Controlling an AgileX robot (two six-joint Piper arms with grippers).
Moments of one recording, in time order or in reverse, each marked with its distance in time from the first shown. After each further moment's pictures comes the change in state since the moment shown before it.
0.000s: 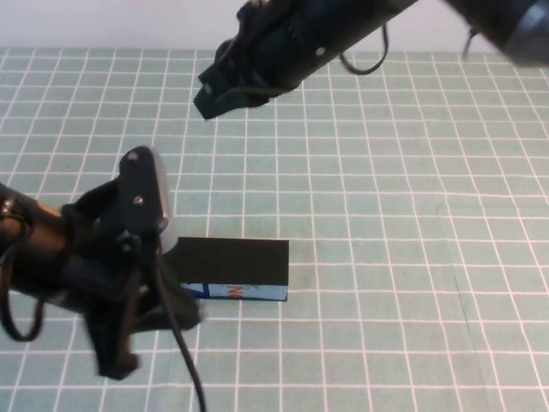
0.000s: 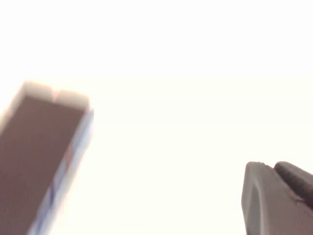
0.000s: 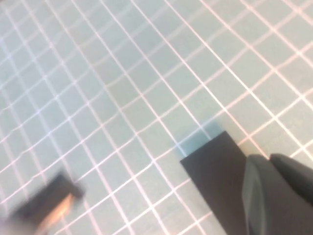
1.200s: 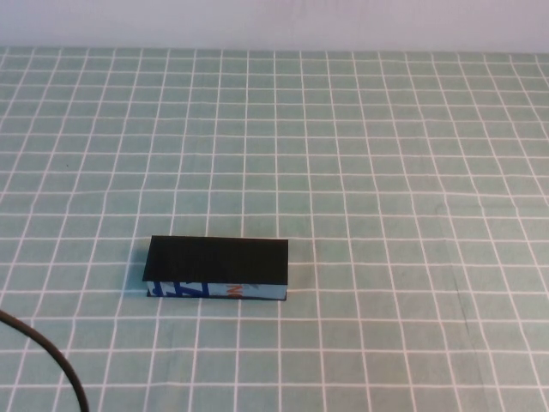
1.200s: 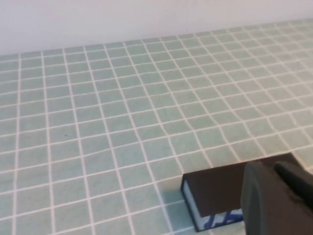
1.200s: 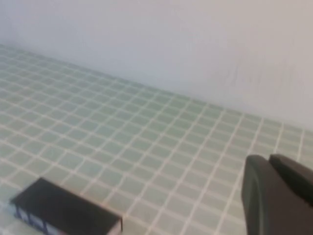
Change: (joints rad) right arm -0.178 -1.298 1.448 -0.230 -0.912 0.011; left arm 0.248 -0.775 0.328 0.307 -0.484 -0.869
